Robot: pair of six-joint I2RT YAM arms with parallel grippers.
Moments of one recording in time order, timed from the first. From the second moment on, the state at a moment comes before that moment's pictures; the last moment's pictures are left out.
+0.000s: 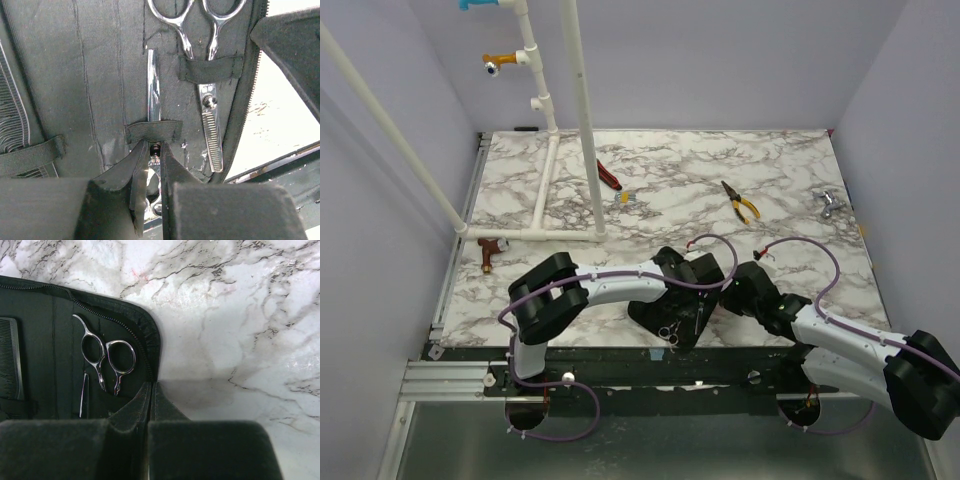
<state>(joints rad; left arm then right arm) -1.15 1.86 1.24 -0.57 -0.13 -0.72 0.69 1.00 0.29 -0.13 0.24 1.00</state>
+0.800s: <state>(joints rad) -1.23 1.63 1.14 -0.63 -0.23 -0.71 0.69 1.00 0.29 -0.13 0.22 1.00</state>
